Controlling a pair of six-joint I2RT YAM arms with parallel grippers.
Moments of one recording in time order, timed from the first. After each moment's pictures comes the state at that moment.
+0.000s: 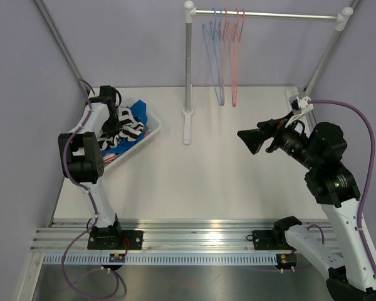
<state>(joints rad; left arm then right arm) 0.05 2.00 1.64 -0.86 -0.25 -0.32 0.32 0.80 1.19 -0.46 -0.38 0.33</state>
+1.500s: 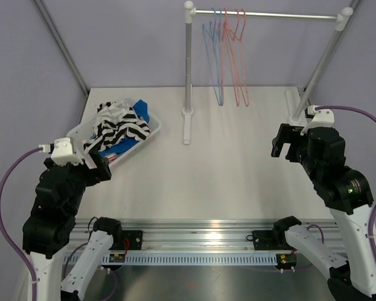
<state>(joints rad) -0.20 0.48 1.13 -0.97 -0.25 -0.21 0.34 0.81 1.33 -0.96 0.31 0.24</state>
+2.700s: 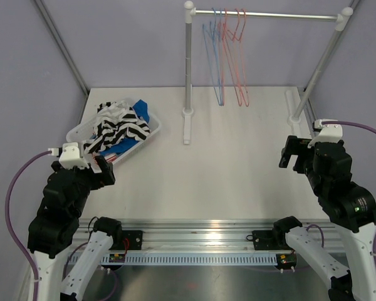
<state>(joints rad) -0.24 0.41 1.03 -0.97 -0.26 -0.21 0.34 0.68 1.26 -1.01 0.40 0.20</state>
